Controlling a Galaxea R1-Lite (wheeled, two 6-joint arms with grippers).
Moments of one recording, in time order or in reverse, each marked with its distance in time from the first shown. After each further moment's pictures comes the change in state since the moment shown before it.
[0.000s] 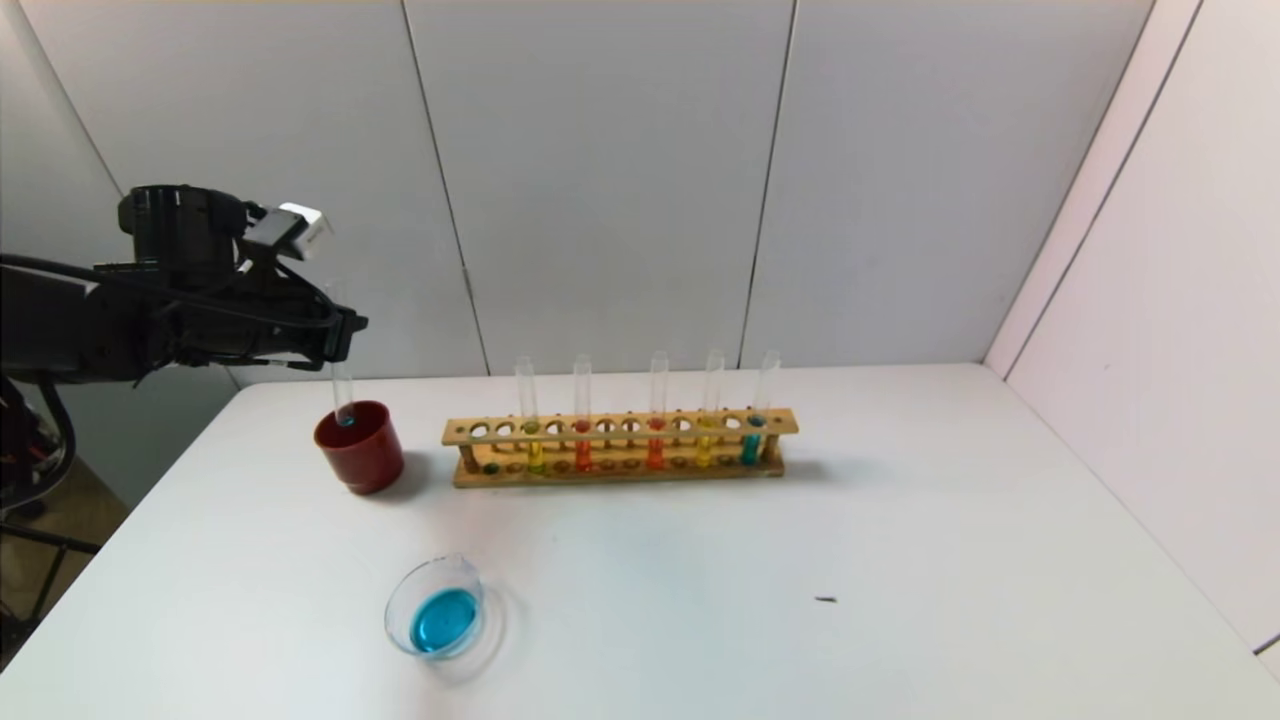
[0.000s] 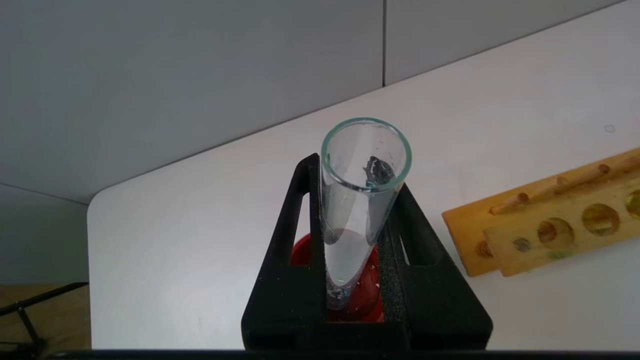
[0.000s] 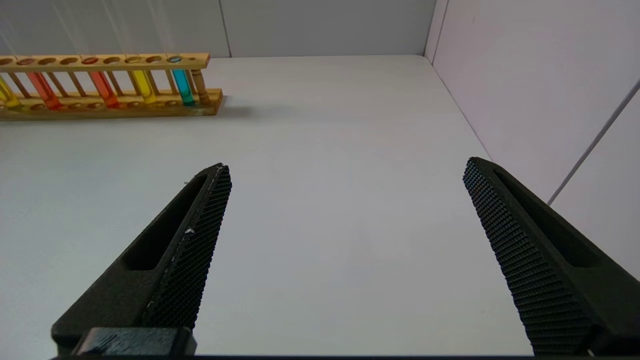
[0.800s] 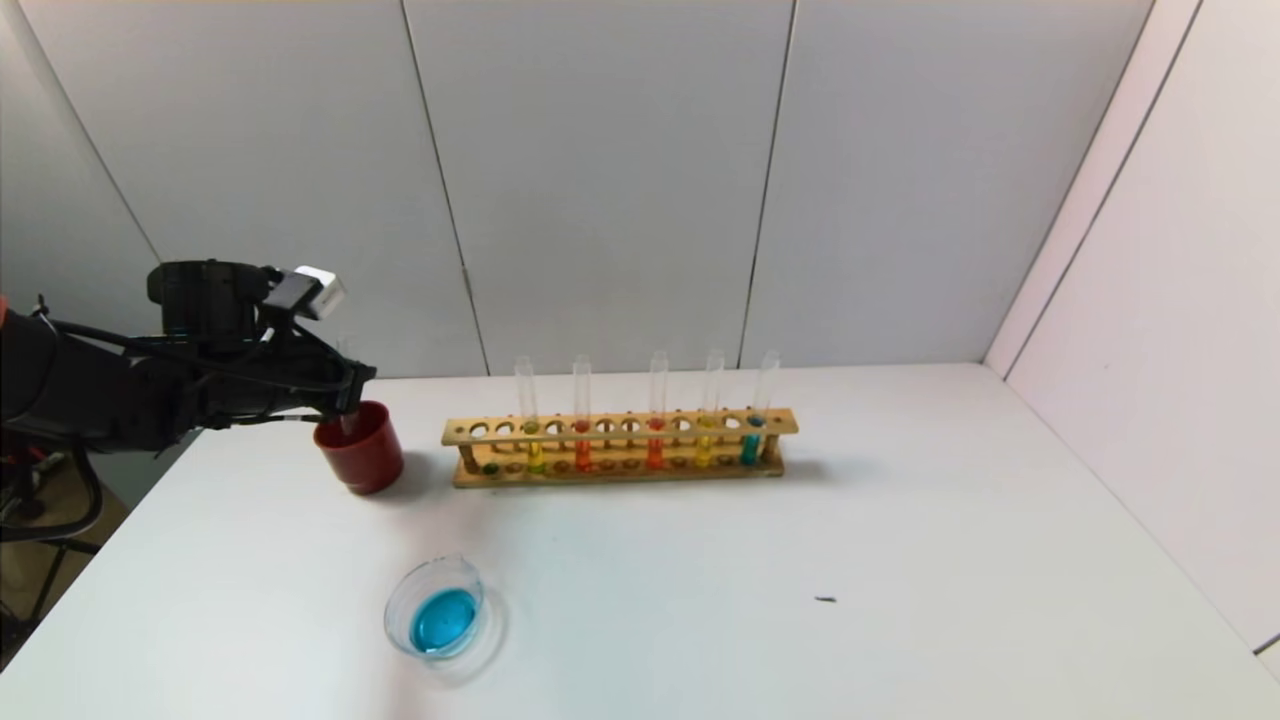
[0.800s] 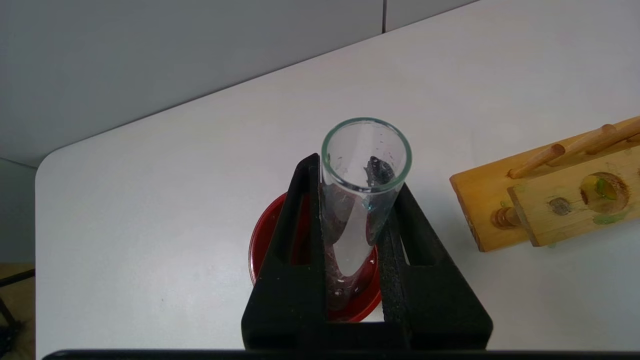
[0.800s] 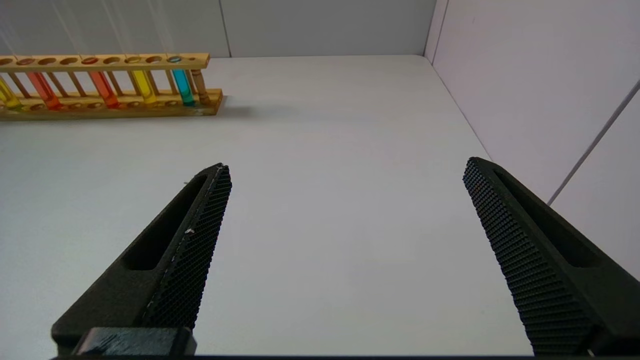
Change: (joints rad) left arm 0.008 0.046 0.204 -0.204 -0.001 -0.011; right arm 0.000 0.000 0.000 0.000 0.000 0.000
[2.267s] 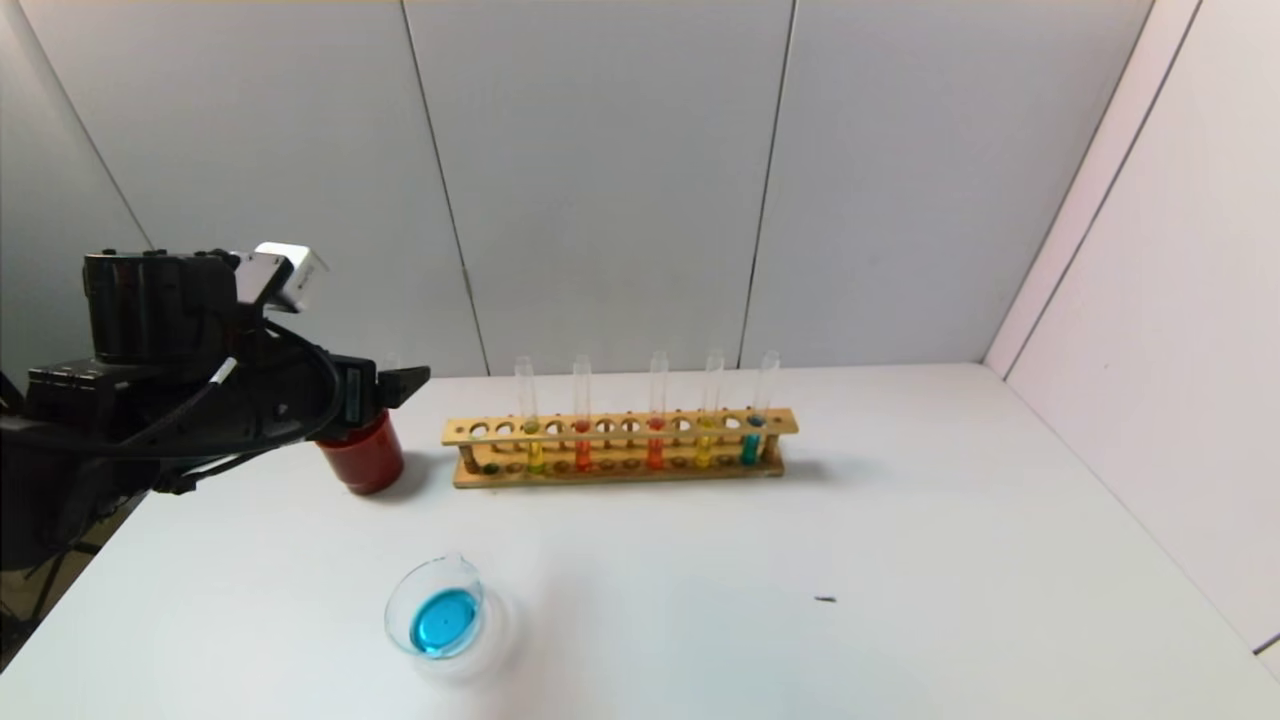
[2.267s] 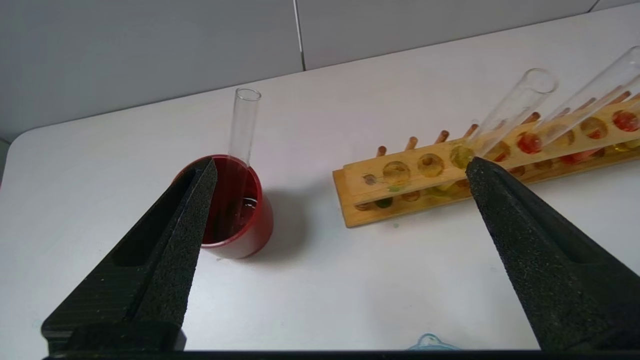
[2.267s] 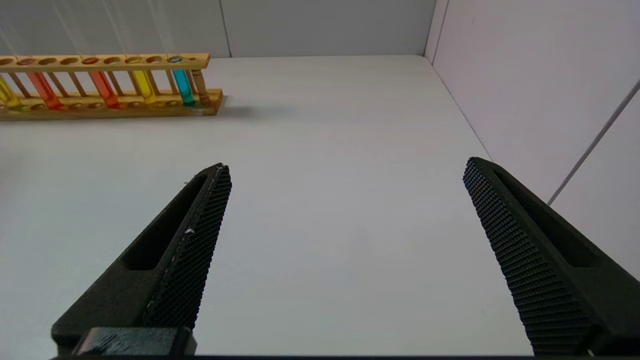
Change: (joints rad) left arm -0.236 -0.357 0.299 -0.079 0.208 -0.241; right arm 0.000 0.000 0.000 0.000 0.000 0.000
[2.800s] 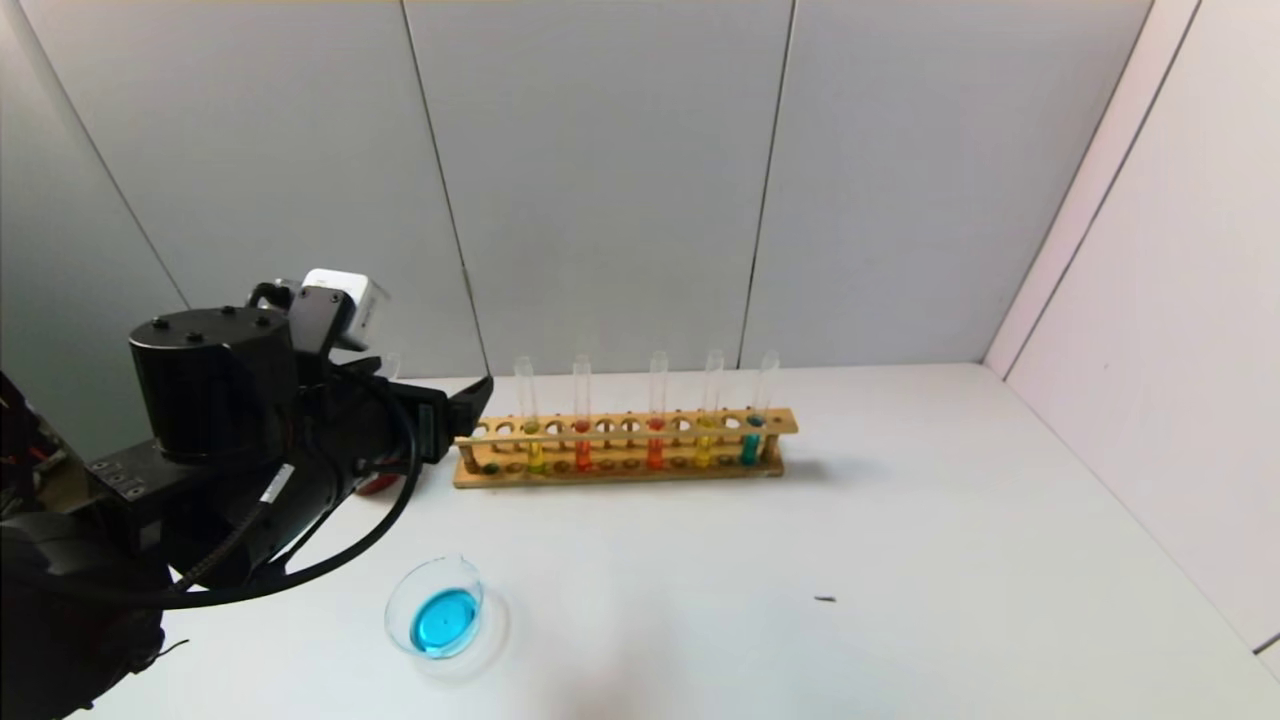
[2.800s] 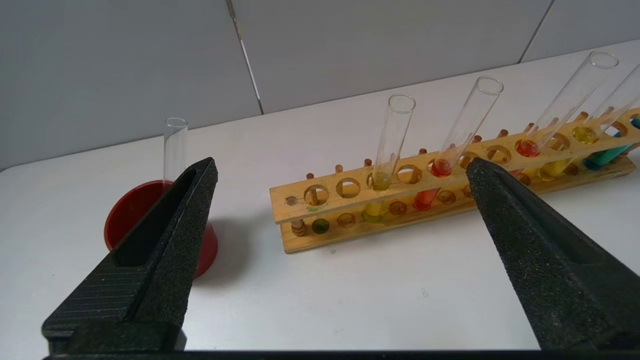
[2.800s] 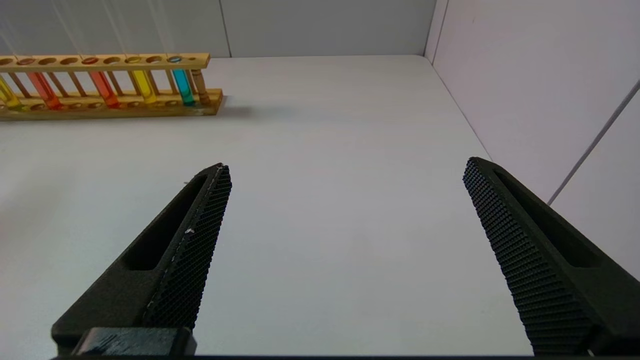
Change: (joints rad) left arm -0.281 -0.009 0.189 -0.337 0.276 -0.034; right arm 0.000 0.000 0.000 0.000 0.000 0.000
